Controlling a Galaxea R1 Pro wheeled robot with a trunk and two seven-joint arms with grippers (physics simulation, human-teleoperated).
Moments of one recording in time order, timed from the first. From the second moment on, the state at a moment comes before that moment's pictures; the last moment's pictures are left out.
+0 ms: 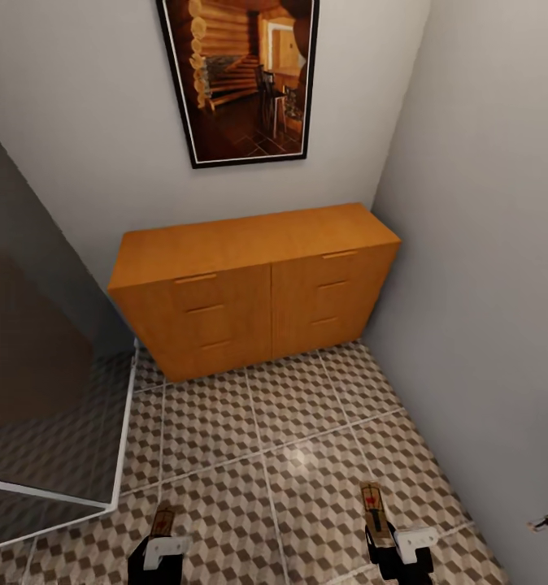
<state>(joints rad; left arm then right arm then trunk) -0.47 -0.01 -0.08 0.08 0.05 -0.71 0.09 -0.20 -0.07 0.11 -0.53 0.06 -0.48 -0.09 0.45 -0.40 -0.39</state>
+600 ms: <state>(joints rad) -0.47 -0.02 -0.08 0.08 0.05 -0.71 0.09 -0.20 -0.07 0.07 -0.53 0.06 -0.48 -0.10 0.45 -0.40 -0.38</state>
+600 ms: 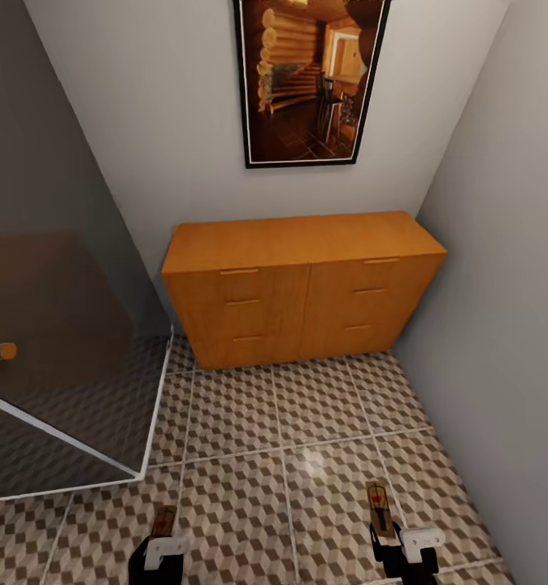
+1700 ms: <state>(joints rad) -0.47 -0.02 -0.08 0.08 0.05 -0.71 0.09 -0.20 -0.07 0.04 -0.53 0.06 -0.48 -0.09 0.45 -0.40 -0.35</state>
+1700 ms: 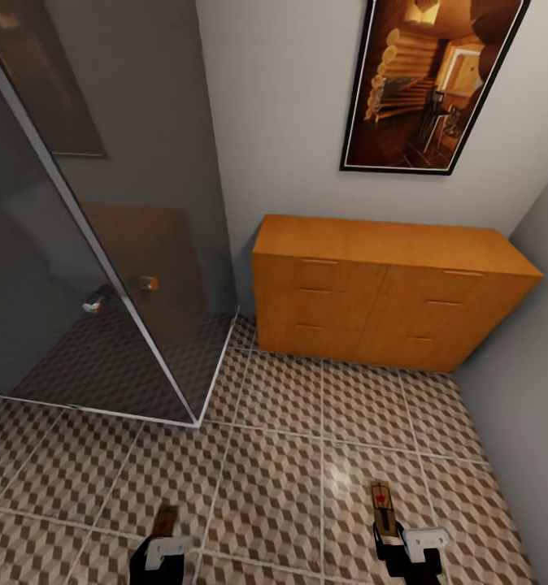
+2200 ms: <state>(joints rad) -0.47 -0.02 -0.08 0.08 0.05 -0.71 0.09 -0.20 -0.07 0.04 -0.53 0.06 -0.48 -0.09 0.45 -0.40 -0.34</state>
